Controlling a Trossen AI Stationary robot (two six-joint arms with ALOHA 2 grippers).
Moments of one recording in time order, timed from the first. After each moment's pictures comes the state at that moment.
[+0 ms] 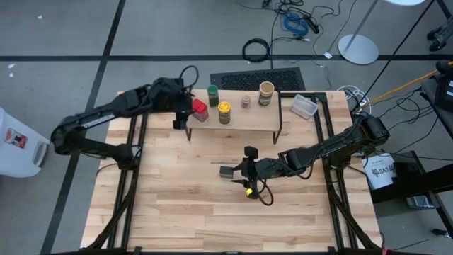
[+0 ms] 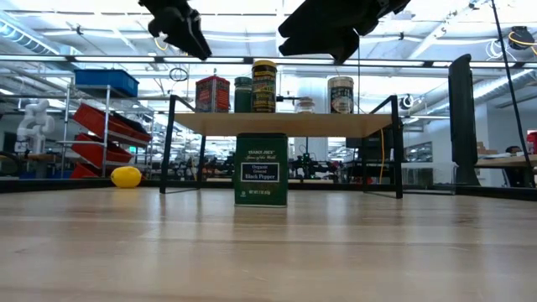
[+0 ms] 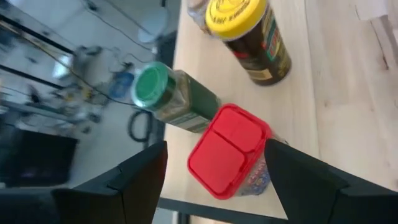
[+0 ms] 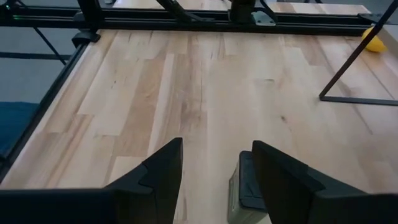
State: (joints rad) left arm 0.44 1.18 1.22 -0.71 -0.09 0.66; right arm 0.30 1.54 1.00 0.01 0.25 0.16
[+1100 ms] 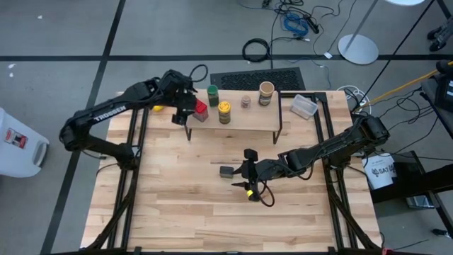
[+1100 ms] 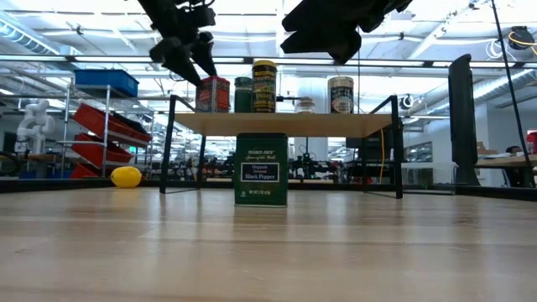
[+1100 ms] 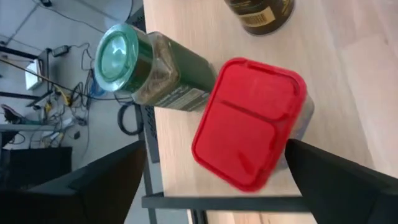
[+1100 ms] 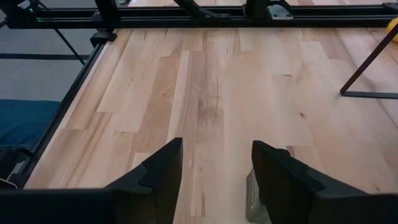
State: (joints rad) left arm 0.55 1.30 1.26 -0.77 0.00 0.93; right arm 0.31 1.54 1.00 0.01 0.20 0.19
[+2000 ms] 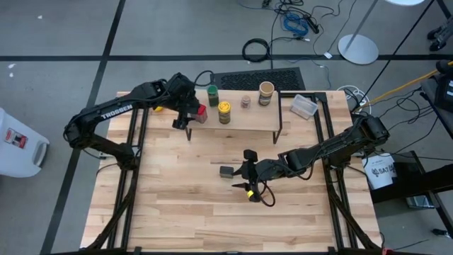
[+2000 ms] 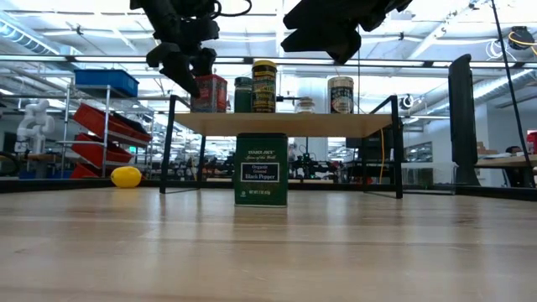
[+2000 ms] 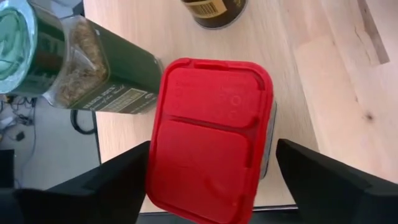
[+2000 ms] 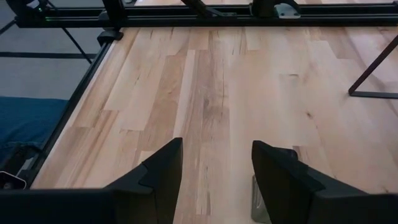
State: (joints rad) left arm 0.55 1.36 1.26 -0.85 0.08 0.87; right arm 0.31 1.54 1.00 0.01 0.18 0.19
